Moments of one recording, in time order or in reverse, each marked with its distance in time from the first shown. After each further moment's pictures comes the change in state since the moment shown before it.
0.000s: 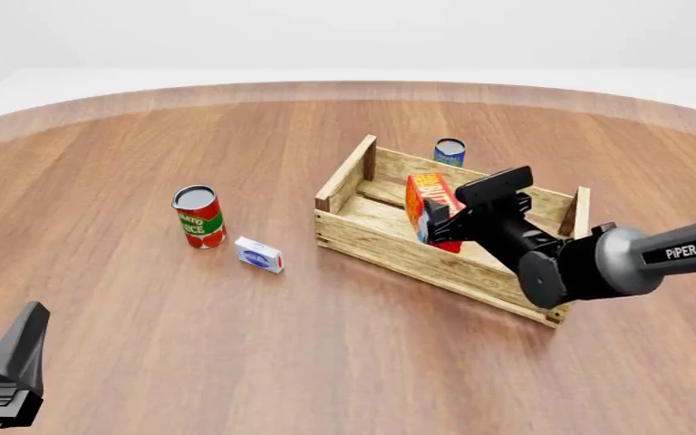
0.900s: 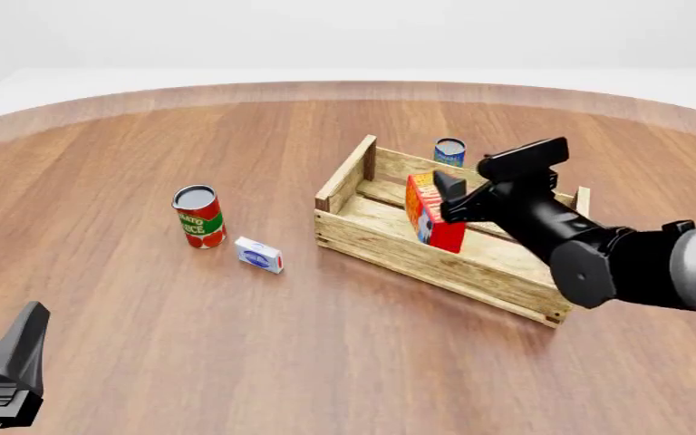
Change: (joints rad) left arm 0.000 0.000 0.000 0.000 0.000; right arm 0.025 -0.253 0.065 0.100 0.032
